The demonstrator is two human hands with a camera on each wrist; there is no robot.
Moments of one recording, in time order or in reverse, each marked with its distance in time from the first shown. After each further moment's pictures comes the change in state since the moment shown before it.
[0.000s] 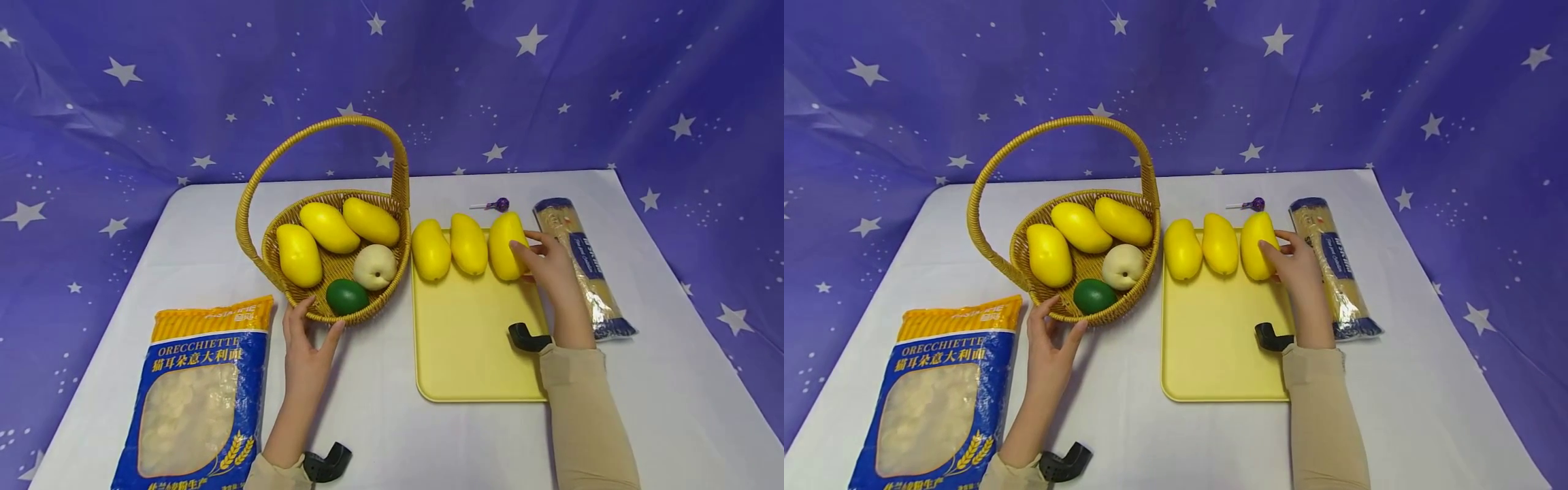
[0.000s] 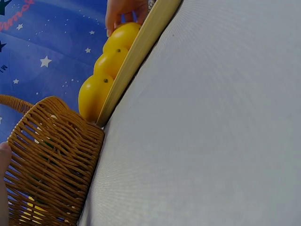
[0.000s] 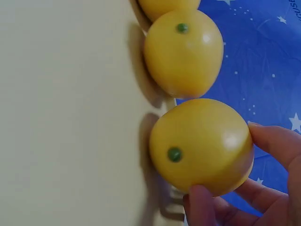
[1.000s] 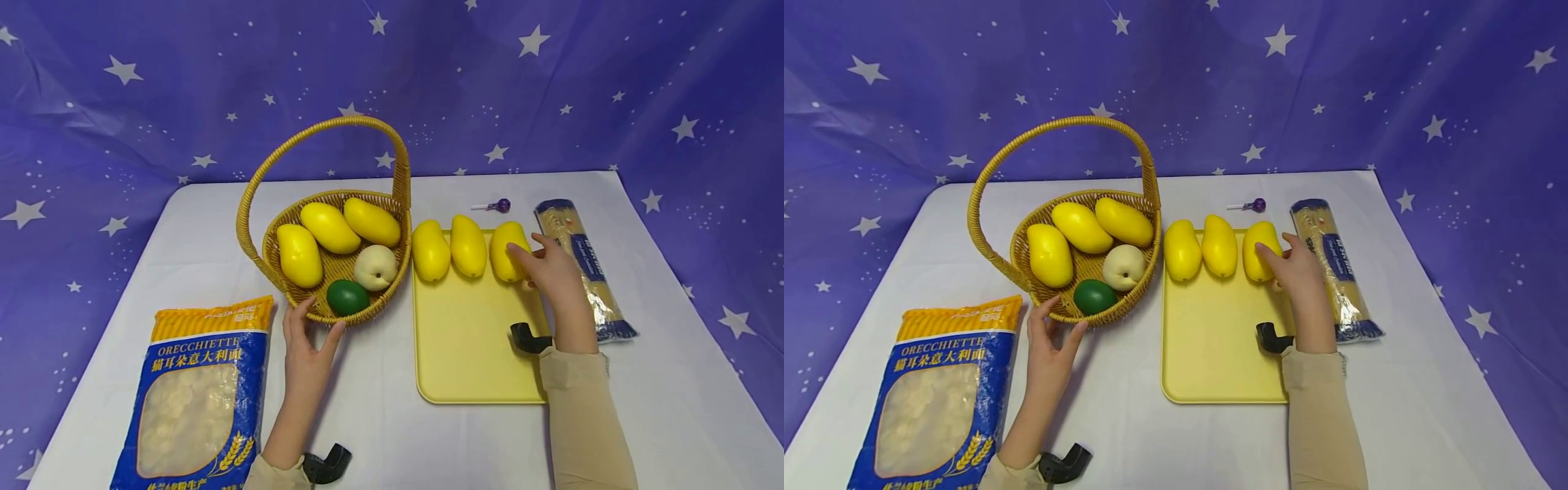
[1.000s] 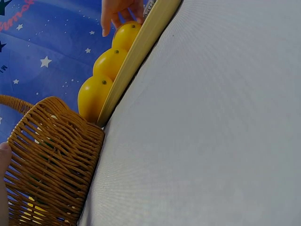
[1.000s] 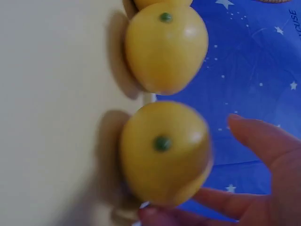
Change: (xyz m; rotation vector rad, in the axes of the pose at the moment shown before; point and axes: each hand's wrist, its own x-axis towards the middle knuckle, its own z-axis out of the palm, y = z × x) left_hand 0.000 0.000 0.000 -0.001 0.001 0.018; right_hand -0.011 -0.014 -0.006 -0.277 -0.069 0.019
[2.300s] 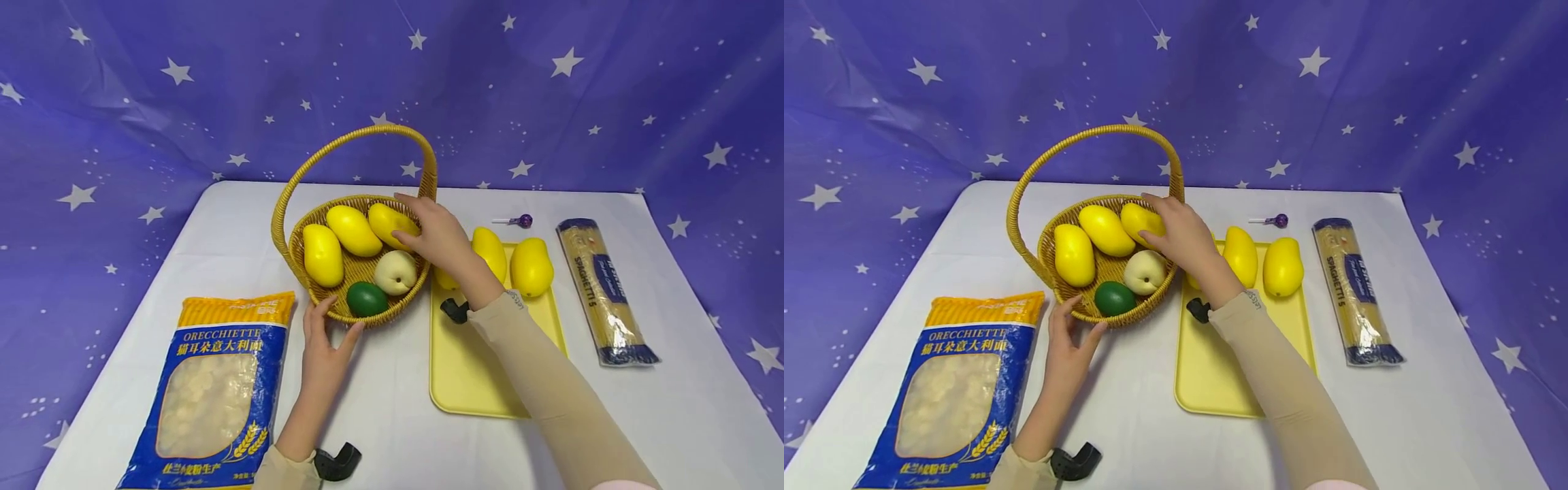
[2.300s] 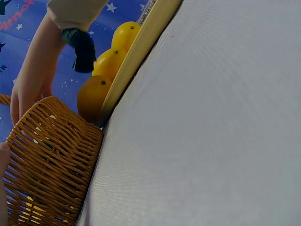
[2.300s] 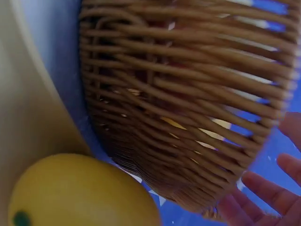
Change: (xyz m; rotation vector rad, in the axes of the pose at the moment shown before) left_hand -0.001 0.000 0.000 0.005 -0.003 -0.024; right_hand 0.032 -0.166 0.105 -0.273 -0.019 -0.769
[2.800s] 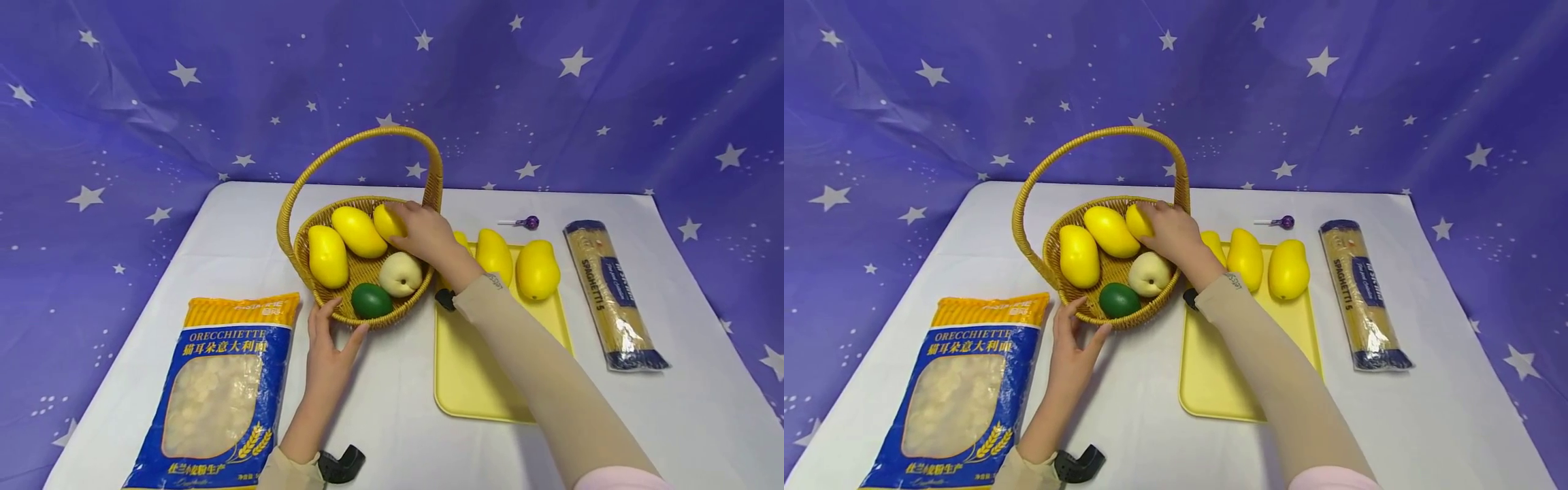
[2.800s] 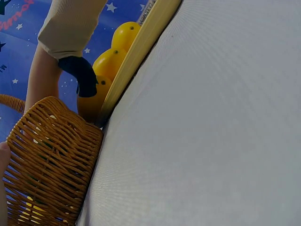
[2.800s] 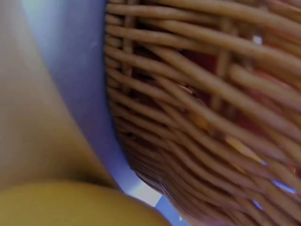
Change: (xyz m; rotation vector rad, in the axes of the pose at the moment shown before) left_hand 0.000 0.002 -0.001 0.002 -0.007 -0.026; right_hand 0.034 0.002 0.027 -0.230 -0.154 0.003
